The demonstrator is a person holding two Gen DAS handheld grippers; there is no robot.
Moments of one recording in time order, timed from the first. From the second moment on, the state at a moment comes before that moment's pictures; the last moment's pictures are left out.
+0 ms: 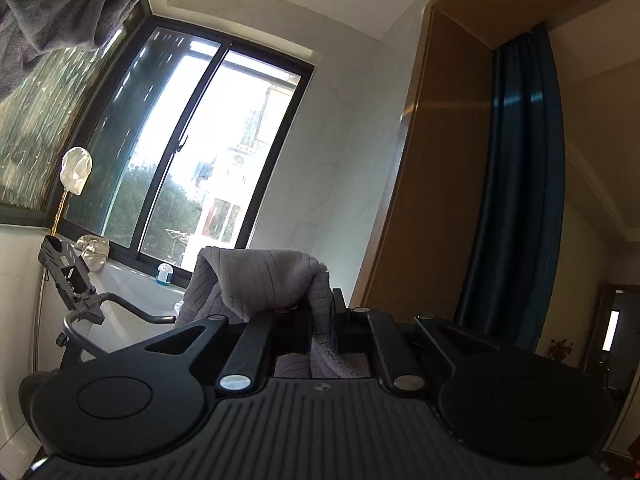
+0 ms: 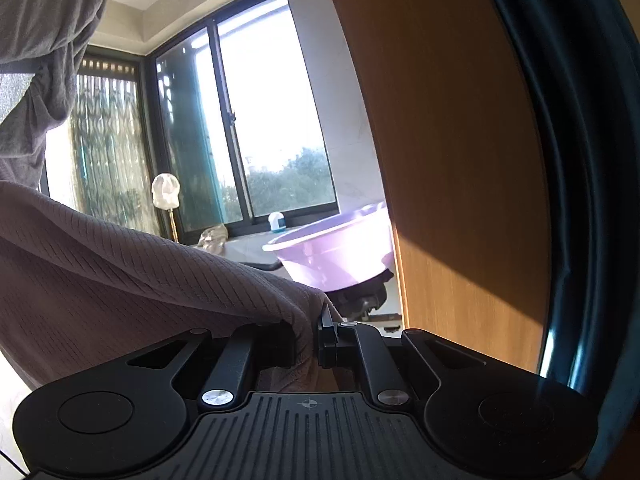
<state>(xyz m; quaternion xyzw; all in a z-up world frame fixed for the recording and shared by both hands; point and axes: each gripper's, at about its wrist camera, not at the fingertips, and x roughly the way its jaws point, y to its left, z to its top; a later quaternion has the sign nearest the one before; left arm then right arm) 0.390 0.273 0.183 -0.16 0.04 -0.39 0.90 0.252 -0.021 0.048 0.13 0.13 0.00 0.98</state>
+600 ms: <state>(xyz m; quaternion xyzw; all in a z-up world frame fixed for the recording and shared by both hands) 0.506 0.173 -0.012 -0.13 0.35 -0.39 0.84 0.269 -0.037 -0.123 0.15 0.35 -0.08 0.92</state>
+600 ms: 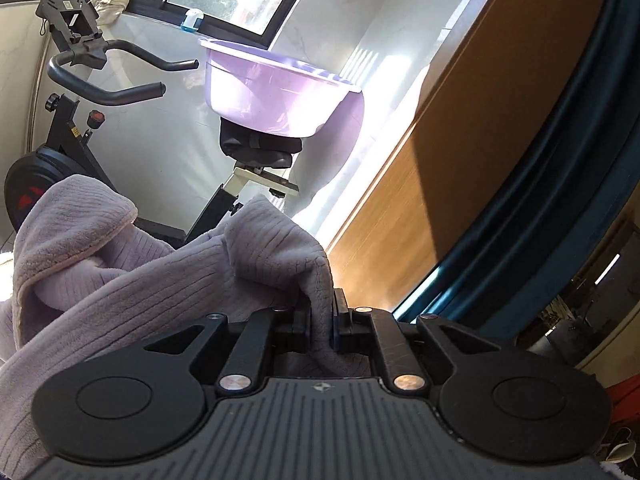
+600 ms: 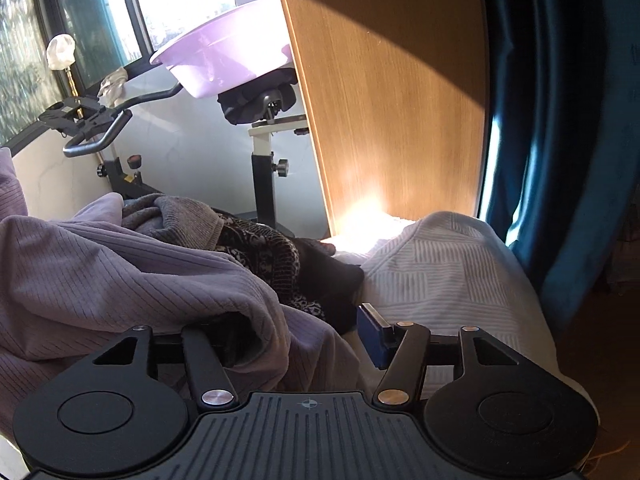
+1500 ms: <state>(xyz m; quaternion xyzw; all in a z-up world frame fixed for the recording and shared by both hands) 0.493 0.242 0.017 -0.14 0.35 -0.37 0.85 0.270 0.004 -0.091 0.09 0.35 0.03 0.93</state>
